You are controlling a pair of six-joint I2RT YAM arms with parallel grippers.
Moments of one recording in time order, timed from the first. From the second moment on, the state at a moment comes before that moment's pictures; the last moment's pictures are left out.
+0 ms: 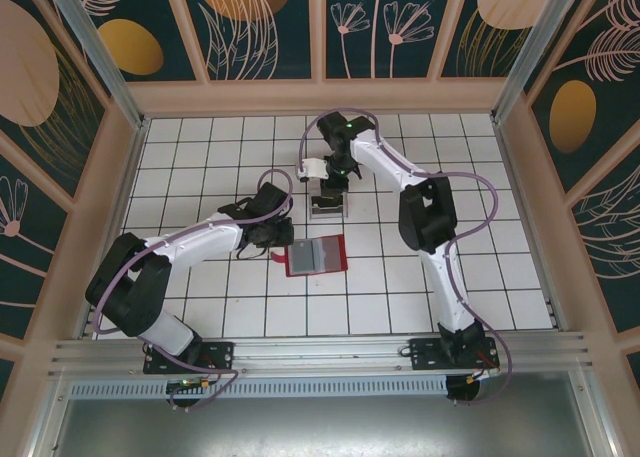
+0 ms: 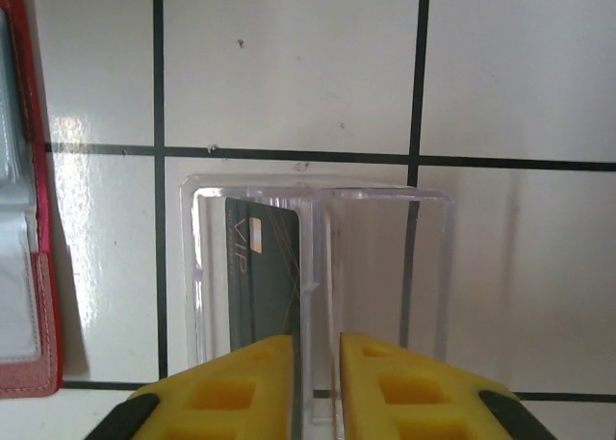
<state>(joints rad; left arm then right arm) -0.64 1.57 0.92 -0.43 0.04 -0.63 0.57 2.34 2.15 -1.17 -0.28 -1.10</state>
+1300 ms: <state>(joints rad) -0.64 1.57 0.92 -0.44 0.04 -0.63 0.56 2.23 2.00 -0.90 -0.17 -1.07</state>
